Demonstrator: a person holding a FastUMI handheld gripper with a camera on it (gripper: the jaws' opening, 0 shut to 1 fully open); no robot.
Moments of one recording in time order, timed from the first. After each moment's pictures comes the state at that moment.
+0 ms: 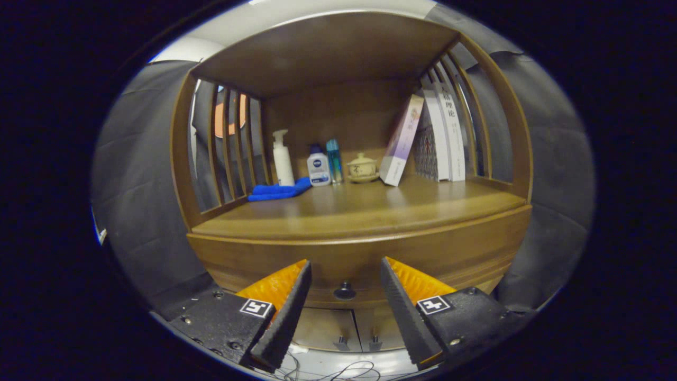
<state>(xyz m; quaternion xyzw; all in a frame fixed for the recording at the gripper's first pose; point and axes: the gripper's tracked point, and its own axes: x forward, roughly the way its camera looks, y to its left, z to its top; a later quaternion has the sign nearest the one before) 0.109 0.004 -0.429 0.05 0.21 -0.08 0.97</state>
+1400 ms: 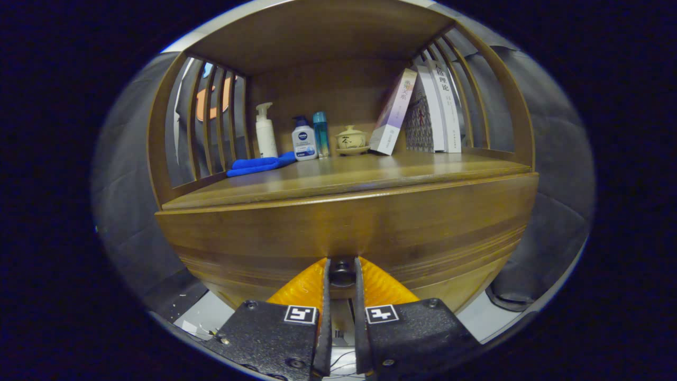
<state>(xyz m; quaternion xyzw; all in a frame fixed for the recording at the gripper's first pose) 0.109 0.001 -0.461 0.05 0.24 -0.12 0.96</state>
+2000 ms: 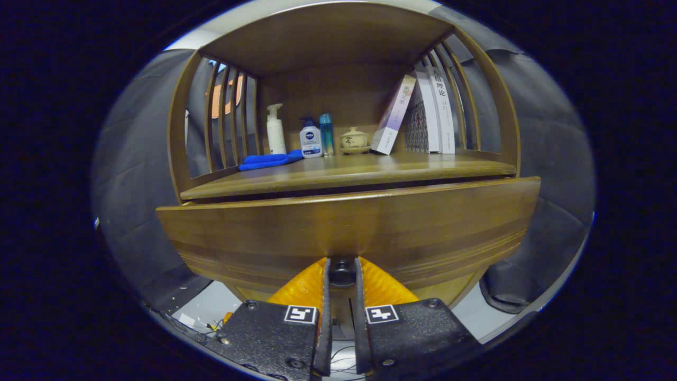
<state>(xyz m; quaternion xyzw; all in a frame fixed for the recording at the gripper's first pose) 0.063 0.007 -0.452 0.03 0.25 -0.10 0.96</state>
